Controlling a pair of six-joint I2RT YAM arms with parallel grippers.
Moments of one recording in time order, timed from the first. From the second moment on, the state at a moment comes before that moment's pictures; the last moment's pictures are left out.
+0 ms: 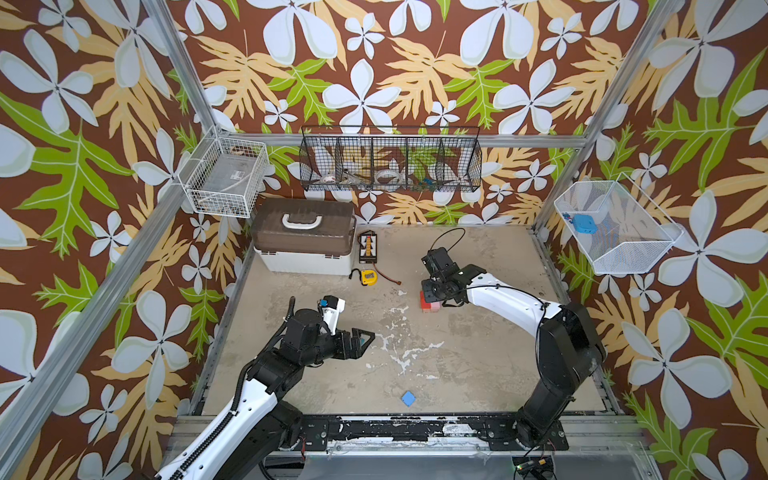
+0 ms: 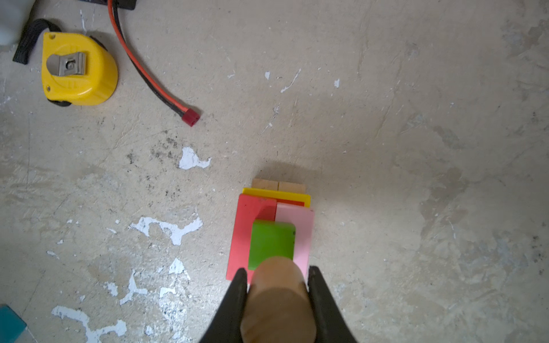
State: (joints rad) left arm -0.48 0.70 0.52 -0.40 0.39 -0.59; right arm 0.57 1.76 1.32 -0.62 0.20 0.35
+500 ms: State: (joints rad) left arm -0.48 0.70 0.52 -0.40 0.39 -0.59; right arm 0.54 1.80 1.32 -0.61 0.15 0.35
